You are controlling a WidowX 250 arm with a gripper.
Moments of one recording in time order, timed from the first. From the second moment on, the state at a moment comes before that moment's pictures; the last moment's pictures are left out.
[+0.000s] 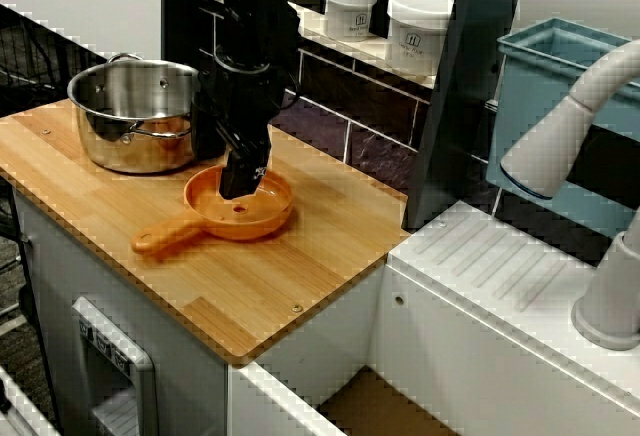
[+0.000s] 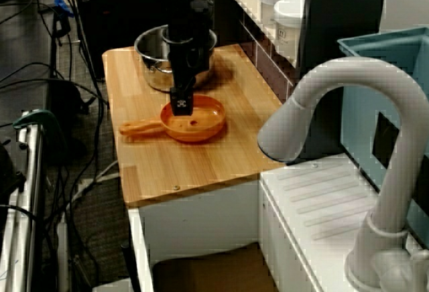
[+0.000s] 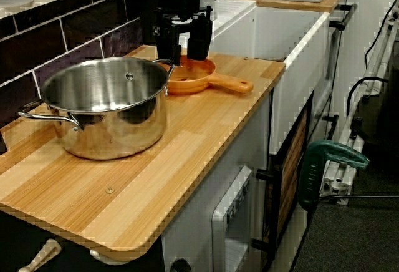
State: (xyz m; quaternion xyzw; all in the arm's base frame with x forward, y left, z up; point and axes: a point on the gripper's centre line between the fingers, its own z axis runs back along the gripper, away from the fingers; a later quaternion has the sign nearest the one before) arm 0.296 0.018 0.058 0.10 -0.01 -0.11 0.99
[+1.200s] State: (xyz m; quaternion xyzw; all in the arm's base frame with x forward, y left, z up) arm 0.300 0.047 0.060 0.09 0.02 -0.11 0.99
